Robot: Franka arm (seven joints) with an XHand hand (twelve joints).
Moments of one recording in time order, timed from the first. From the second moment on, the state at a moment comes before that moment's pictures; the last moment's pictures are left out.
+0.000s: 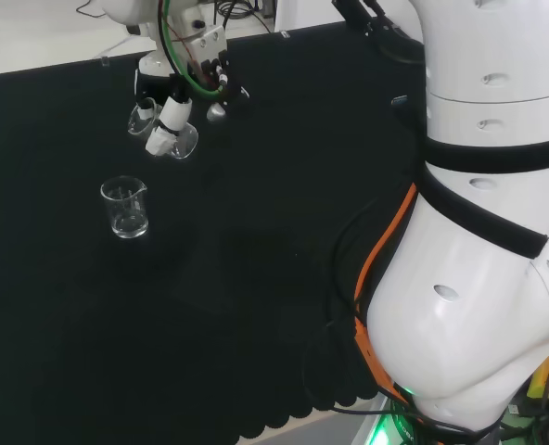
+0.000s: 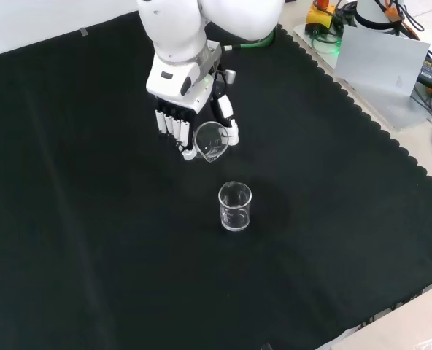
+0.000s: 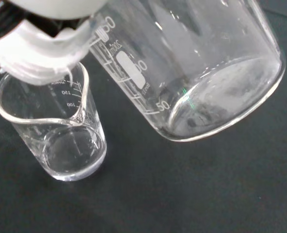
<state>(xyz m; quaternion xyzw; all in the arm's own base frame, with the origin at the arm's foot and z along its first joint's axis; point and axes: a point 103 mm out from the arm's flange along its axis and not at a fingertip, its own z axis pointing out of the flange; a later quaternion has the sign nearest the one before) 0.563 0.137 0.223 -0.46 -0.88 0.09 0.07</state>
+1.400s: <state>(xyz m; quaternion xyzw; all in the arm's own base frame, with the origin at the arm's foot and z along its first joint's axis) 0.580 0.121 0.142 -0.43 -0.88 -0.07 0.16</state>
